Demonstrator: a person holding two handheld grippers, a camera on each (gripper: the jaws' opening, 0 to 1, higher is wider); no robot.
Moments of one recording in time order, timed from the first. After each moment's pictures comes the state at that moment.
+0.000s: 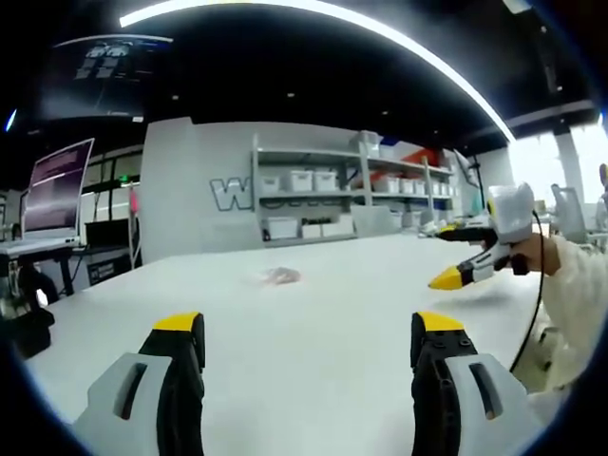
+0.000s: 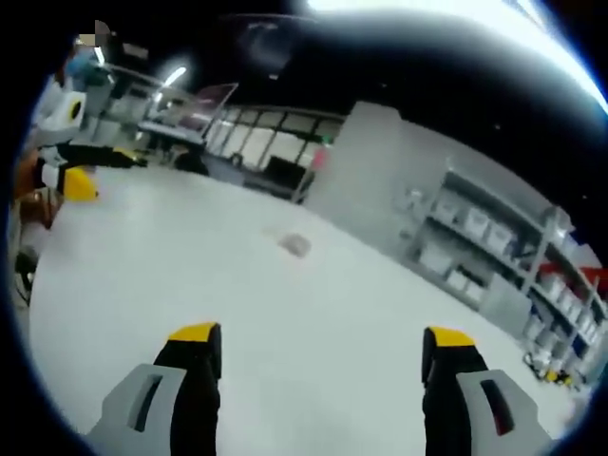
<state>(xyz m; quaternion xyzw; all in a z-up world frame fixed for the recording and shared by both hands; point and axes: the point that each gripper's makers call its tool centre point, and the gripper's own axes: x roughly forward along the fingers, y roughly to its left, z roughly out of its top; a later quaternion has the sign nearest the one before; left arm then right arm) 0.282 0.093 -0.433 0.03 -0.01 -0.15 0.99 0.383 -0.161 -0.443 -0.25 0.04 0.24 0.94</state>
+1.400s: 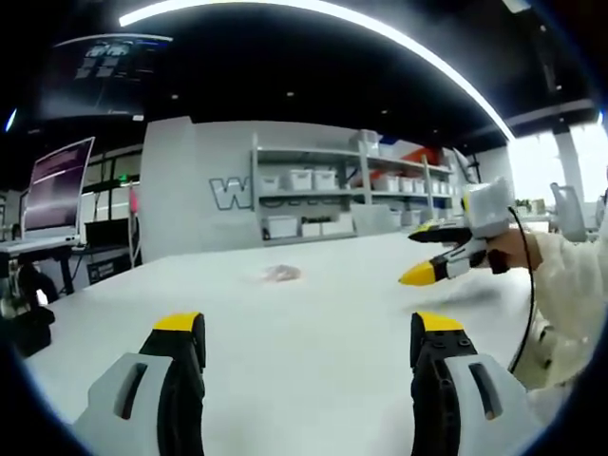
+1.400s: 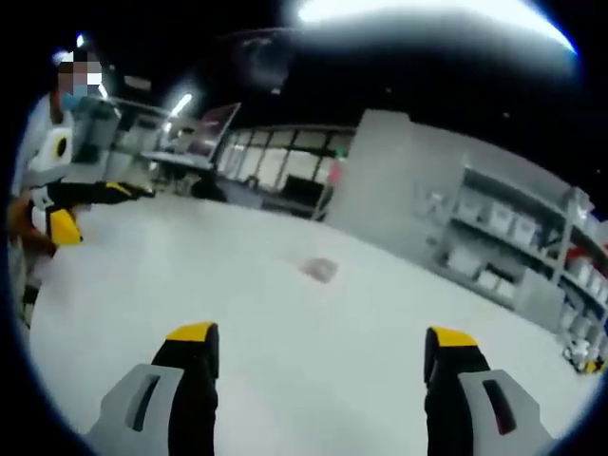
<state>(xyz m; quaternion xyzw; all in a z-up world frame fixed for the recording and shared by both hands) 0.280 0.096 -0.439 0.03 0.00 -0.15 0.99 0.410 -0.117 -0.443 -0.18 0.03 0.30 0.94</state>
